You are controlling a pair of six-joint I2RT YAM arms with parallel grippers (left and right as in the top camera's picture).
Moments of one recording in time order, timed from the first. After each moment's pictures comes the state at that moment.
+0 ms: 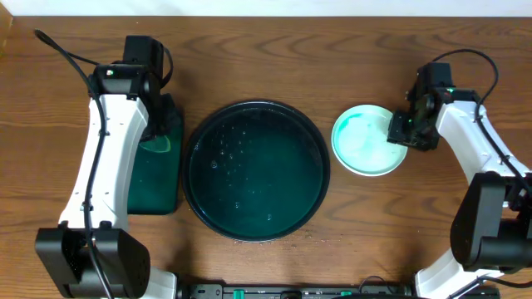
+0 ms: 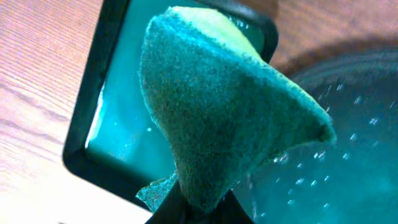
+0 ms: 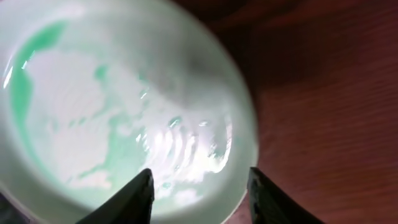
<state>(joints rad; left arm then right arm) -0.01 1.66 1.54 -1.27 -0.20 -0.36 -0.03 1.82 1.28 -0.88 -0.06 0.26</state>
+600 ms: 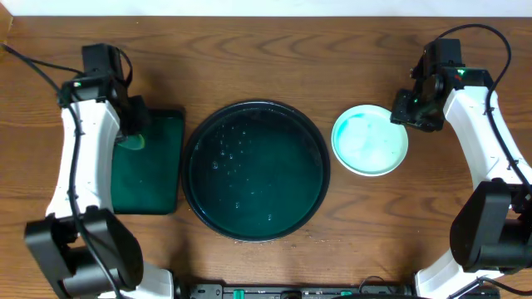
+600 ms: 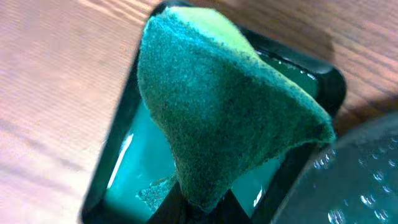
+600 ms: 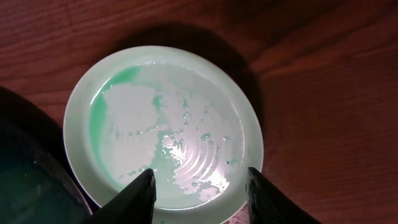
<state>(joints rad) 0.18 1.68 1.40 -1.00 -0.16 -0.17 -0.01 1.81 1.47 -0.98 -0.08 0.25</state>
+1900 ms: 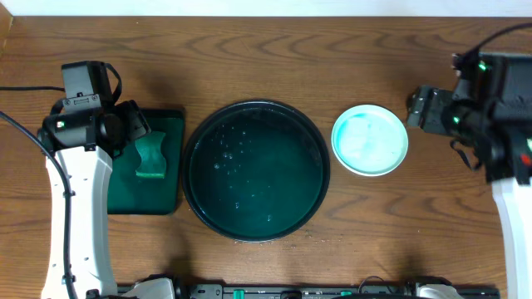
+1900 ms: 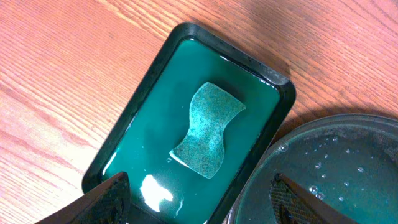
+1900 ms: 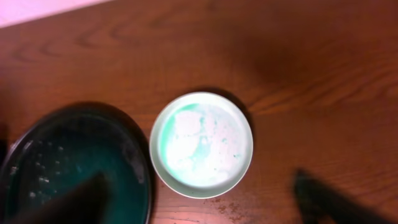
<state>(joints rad) 0.18 1.39 1.34 -1.04 -0.14 -0.31 0.01 1.27 1.47 -1.05 -0.08 0.22</state>
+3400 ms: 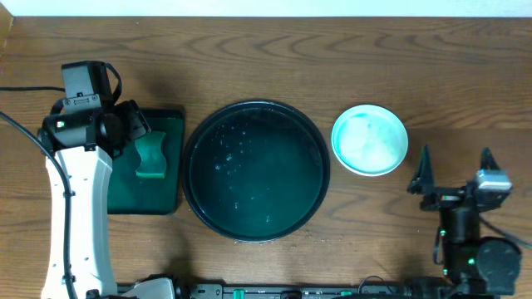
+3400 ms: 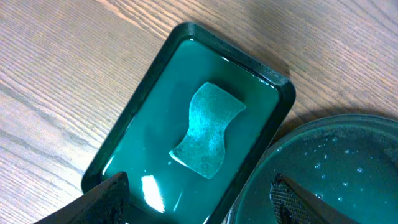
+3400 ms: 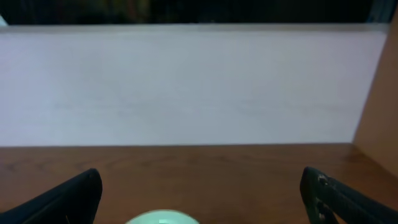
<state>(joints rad) 0.18 1.39 1.34 -1.04 -0.13 -0.31 -0.01 0.19 0.33 -0.04 0.01 0.03</state>
